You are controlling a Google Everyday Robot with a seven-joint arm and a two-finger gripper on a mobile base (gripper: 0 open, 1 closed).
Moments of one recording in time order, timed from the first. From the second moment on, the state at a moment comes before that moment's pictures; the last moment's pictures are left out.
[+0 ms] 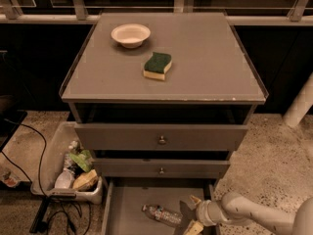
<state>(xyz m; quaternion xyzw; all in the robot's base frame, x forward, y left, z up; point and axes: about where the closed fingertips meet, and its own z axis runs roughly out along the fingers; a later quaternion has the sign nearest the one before) 0.453 -0.160 0.221 -0.53 0.77 0.23 0.27</state>
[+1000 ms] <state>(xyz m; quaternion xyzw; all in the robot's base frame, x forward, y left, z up) 0.468 -0.136 0.157 -0.51 0.78 0.23 0.28</state>
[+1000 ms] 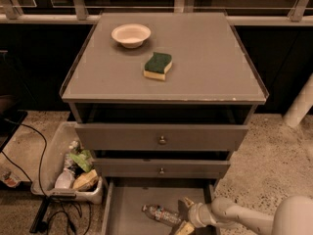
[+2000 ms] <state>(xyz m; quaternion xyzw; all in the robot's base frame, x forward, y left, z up) 0.473 -0.110 0.135 -0.47 0.79 0.25 0.31</state>
